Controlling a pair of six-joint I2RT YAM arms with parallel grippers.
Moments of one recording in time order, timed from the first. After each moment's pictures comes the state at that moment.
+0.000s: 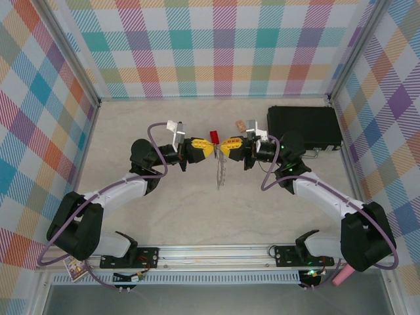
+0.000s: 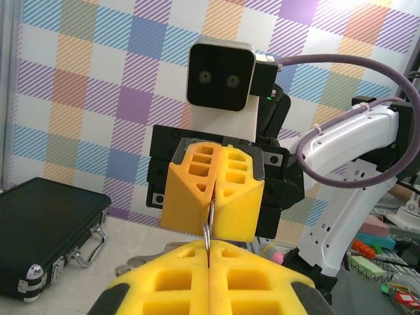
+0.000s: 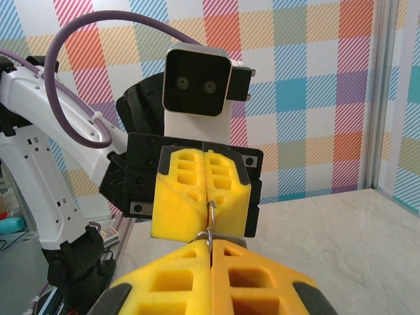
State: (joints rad) left arm -0.47 1.37 0.72 1.07 1.00 -0.58; right arm 0.47 1.26 0.75 0.76 -0.99 0.28
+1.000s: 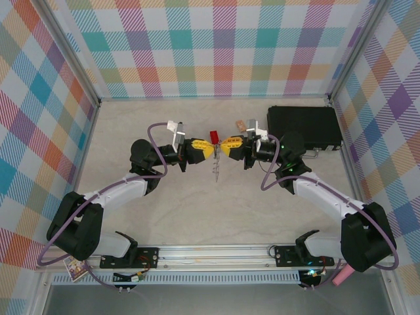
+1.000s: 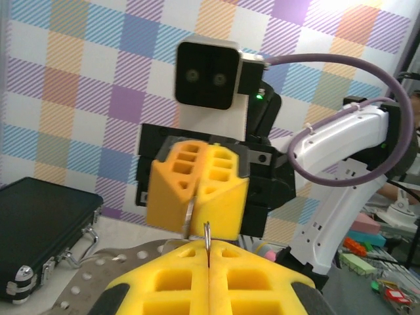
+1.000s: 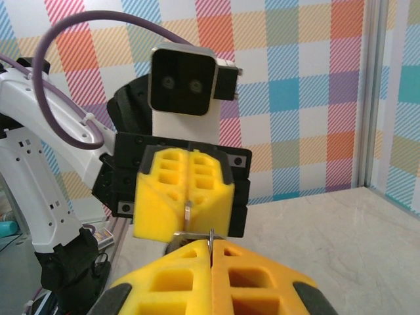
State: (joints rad) left arm -0.48 1.37 0.72 1.08 1.03 -0.60; right arm 0.47 1.26 0.75 0.75 -0.97 0.28
